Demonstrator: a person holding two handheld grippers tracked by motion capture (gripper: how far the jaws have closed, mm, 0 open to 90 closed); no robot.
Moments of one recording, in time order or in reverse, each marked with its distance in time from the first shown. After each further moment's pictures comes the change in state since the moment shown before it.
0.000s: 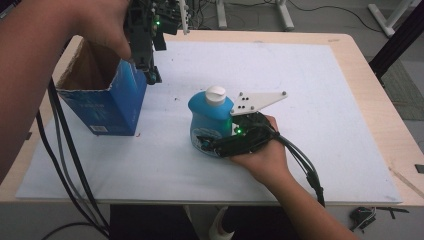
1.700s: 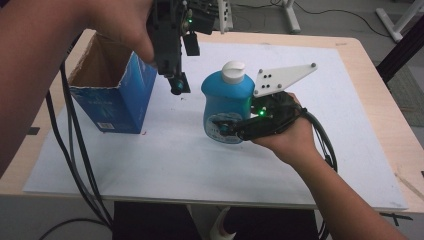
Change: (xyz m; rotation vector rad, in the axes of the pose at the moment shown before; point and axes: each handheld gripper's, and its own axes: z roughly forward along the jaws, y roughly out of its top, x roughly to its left) left arm -0.055 0.042 -0.036 -0.093 -0.064 0.118; right arm -0.016 0.045 -0.034 0.007 0.107 -0.177
